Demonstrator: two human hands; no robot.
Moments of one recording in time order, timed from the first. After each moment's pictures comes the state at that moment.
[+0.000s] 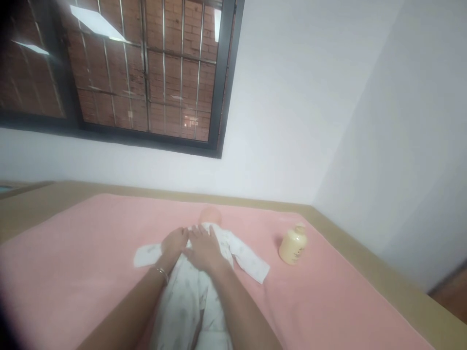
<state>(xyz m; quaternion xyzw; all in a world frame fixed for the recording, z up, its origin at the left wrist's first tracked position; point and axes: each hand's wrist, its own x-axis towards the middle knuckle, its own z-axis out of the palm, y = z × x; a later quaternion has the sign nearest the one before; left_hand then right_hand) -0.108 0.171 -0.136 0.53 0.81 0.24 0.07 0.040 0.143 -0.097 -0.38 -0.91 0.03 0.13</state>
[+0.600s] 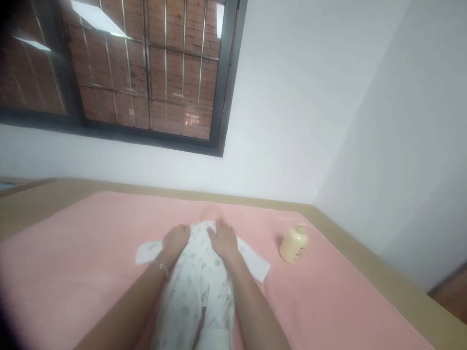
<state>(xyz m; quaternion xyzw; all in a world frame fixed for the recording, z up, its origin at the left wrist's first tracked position) -0.109 0.167 -0.126 0.54 0.81 0.24 0.08 0.075 0.177 -0.095 -0.55 -0.81 0.10 0.17</state>
